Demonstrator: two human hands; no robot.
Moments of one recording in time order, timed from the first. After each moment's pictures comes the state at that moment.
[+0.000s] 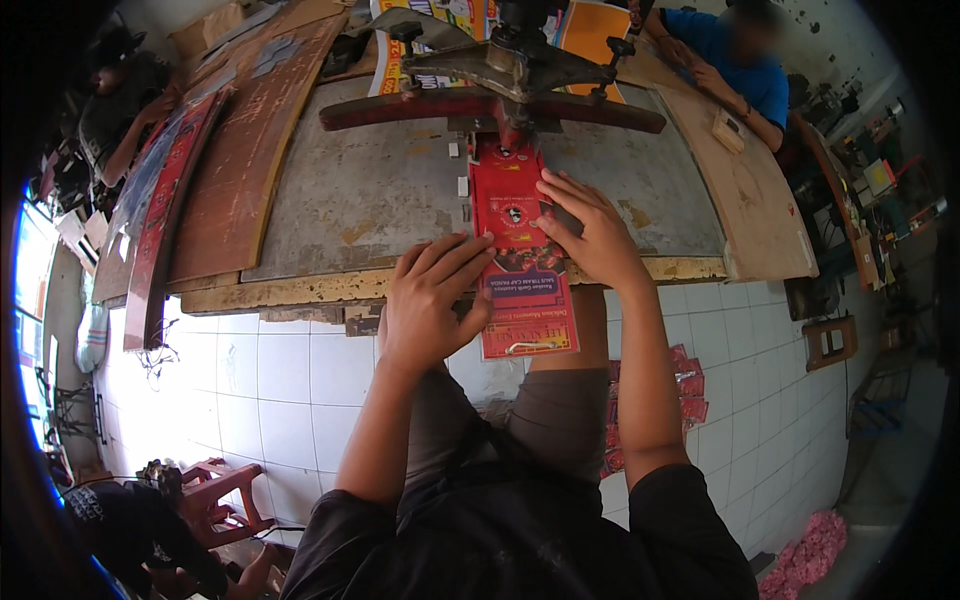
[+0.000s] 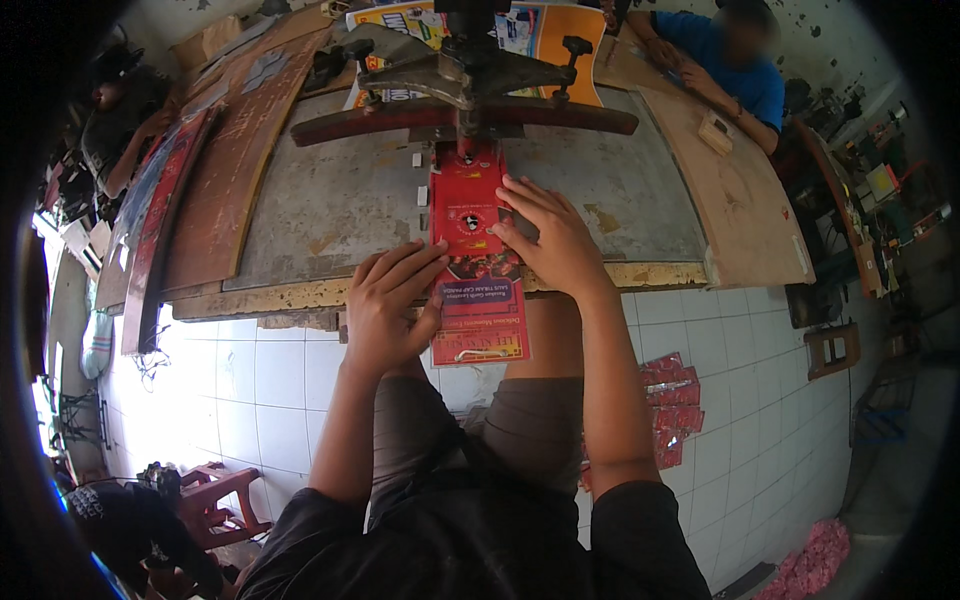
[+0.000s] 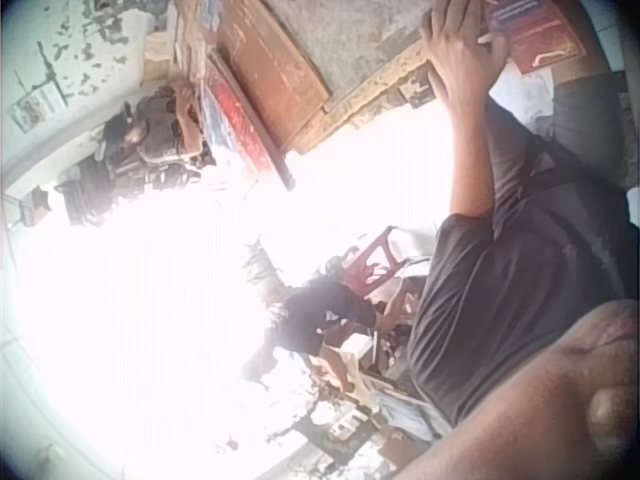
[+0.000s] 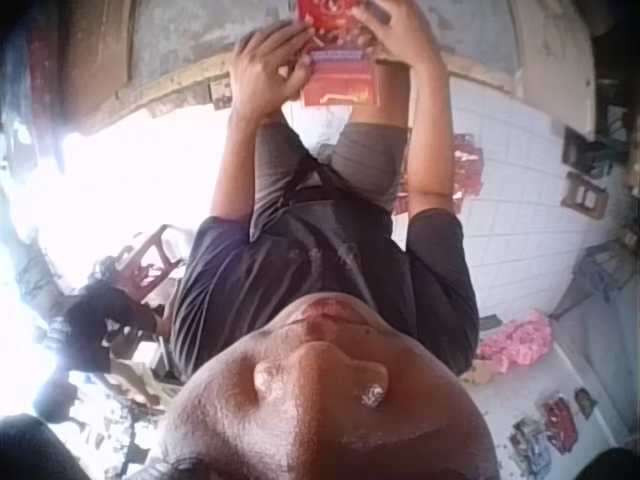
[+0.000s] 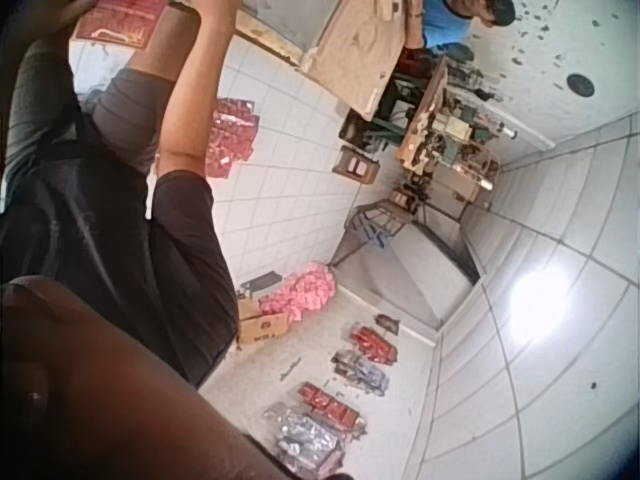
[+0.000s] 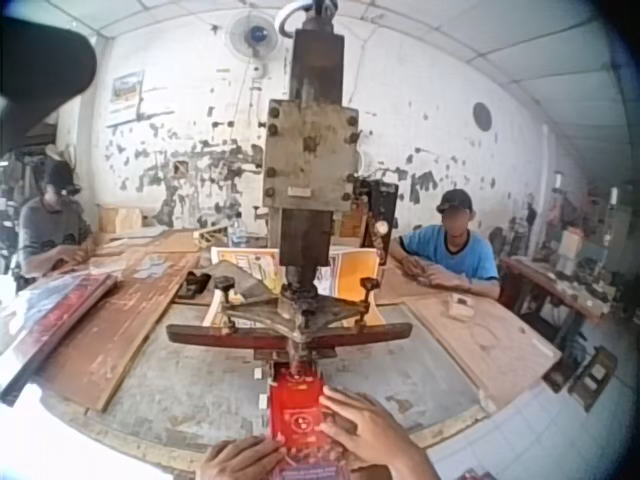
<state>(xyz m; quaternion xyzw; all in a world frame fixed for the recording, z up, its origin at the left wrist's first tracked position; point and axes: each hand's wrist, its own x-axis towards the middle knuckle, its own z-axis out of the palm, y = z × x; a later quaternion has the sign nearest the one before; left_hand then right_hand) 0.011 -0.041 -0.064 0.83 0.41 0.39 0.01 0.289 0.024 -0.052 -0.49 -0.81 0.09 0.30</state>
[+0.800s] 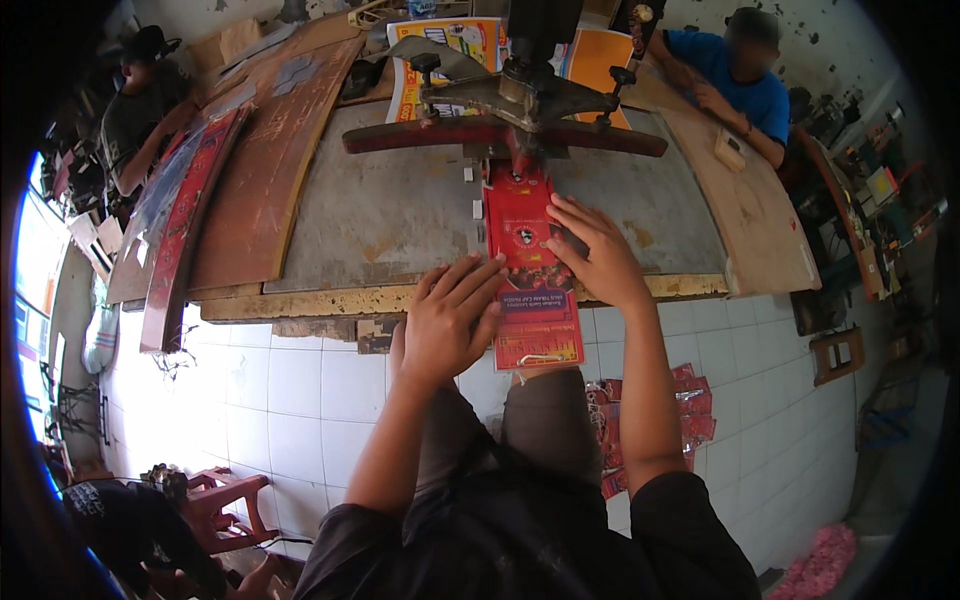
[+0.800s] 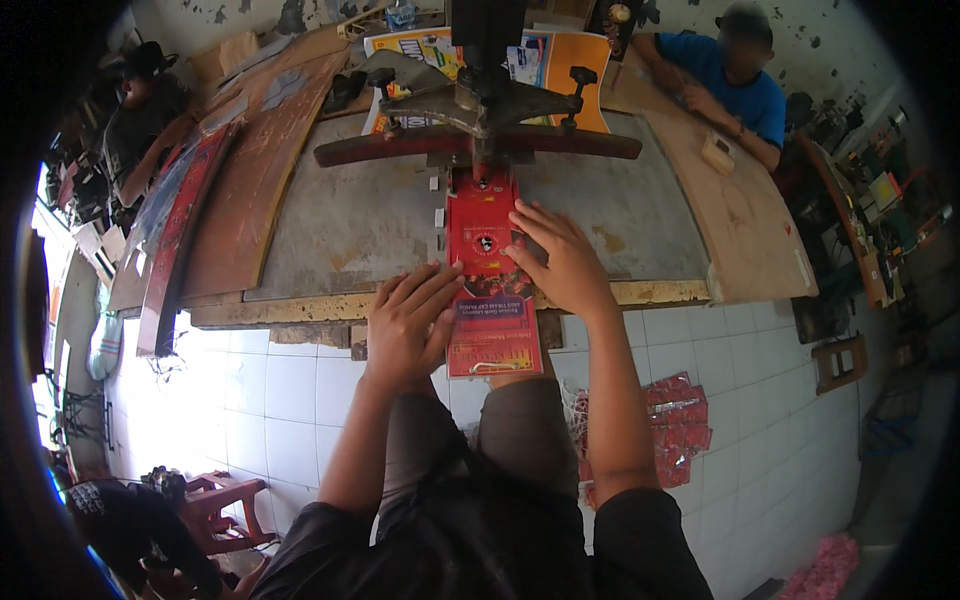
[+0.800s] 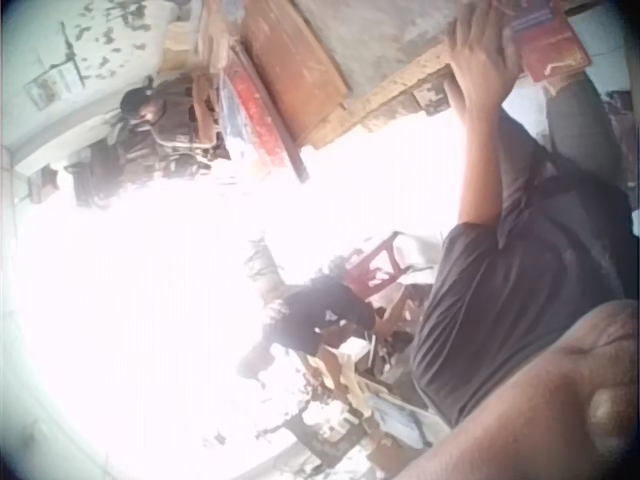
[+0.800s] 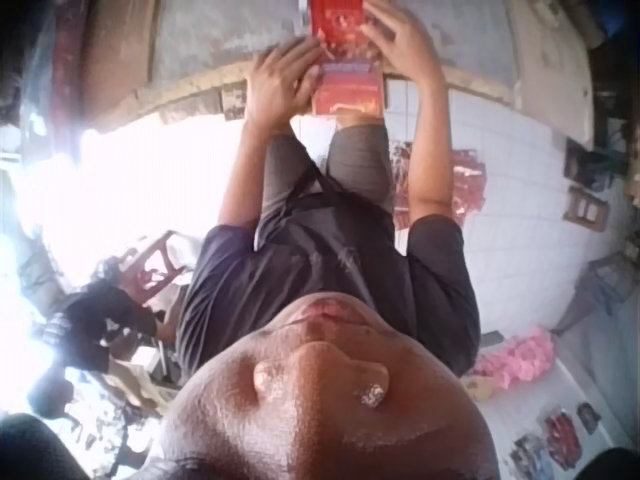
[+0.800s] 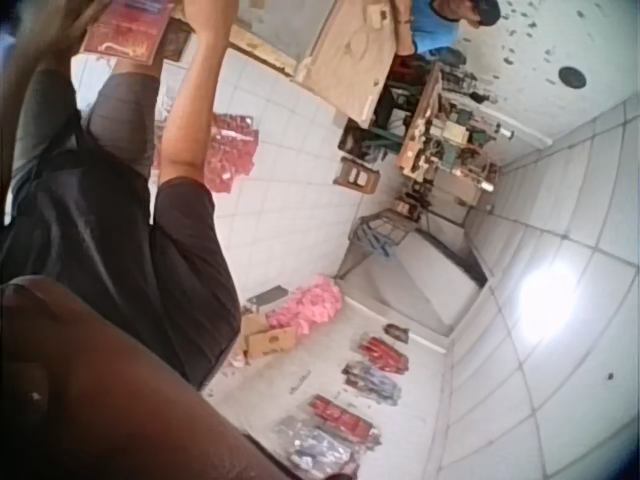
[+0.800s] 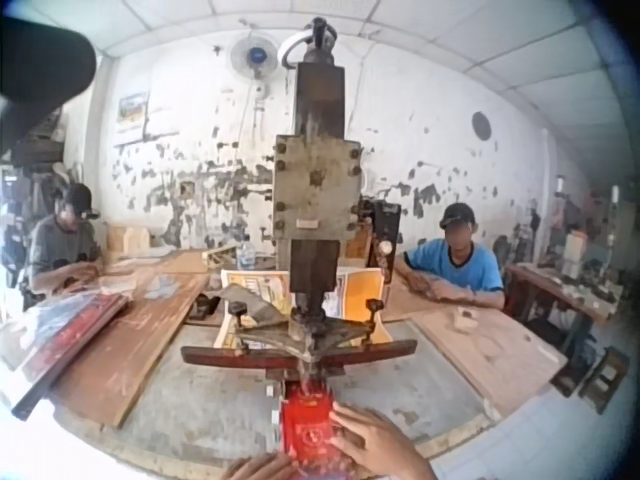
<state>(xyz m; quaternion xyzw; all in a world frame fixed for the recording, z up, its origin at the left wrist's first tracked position) 0.012 -0.049 -0.065 0.83 0.42 0.37 0.01 0.289 0.021 -0.052 -0.49 -0.81 0.09 0.31</state>
